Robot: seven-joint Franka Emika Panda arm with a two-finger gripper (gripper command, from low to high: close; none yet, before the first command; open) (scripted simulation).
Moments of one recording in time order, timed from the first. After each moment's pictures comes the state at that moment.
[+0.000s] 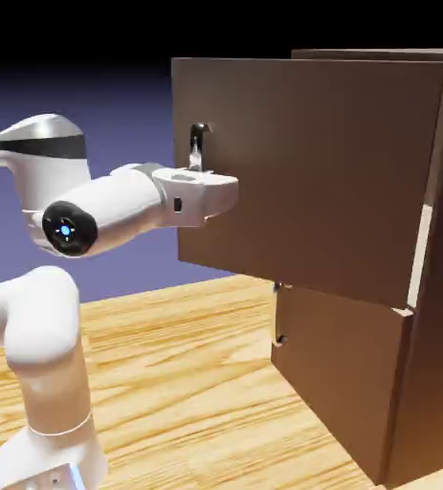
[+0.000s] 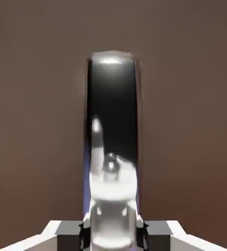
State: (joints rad) arm -0.15 -1.58 -0.46 -2.99 1.01 2.19 -0.61
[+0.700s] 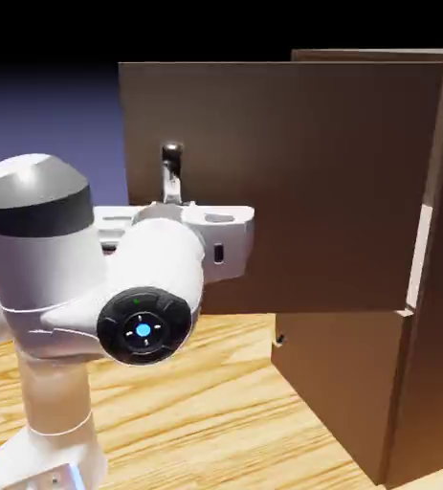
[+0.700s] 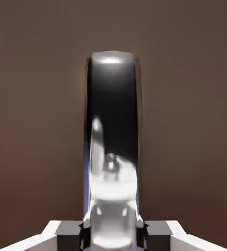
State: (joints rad) arm 0.22 -1.37 -1.10 -2.37 0.51 1.42 -0.61
